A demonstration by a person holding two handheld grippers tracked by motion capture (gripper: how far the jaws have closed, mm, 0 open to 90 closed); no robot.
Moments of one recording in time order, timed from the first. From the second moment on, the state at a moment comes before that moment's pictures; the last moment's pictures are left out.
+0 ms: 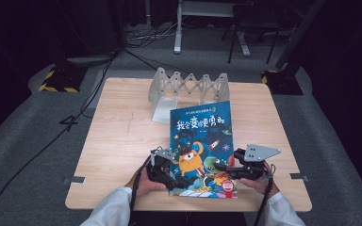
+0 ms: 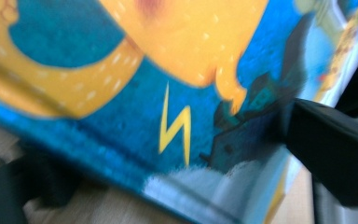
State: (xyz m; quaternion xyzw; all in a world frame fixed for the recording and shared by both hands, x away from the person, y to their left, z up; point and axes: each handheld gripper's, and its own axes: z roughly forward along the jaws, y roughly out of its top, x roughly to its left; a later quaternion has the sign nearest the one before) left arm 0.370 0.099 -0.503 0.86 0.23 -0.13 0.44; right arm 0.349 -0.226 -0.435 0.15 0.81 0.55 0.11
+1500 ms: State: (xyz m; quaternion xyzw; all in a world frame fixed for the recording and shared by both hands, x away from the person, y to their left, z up) left arm 0.326 0.099 -0.445 0.82 0.17 0.10 0.54; right arm 0.349 -0.241 -0.448 0.21 0.80 0.53 0.18
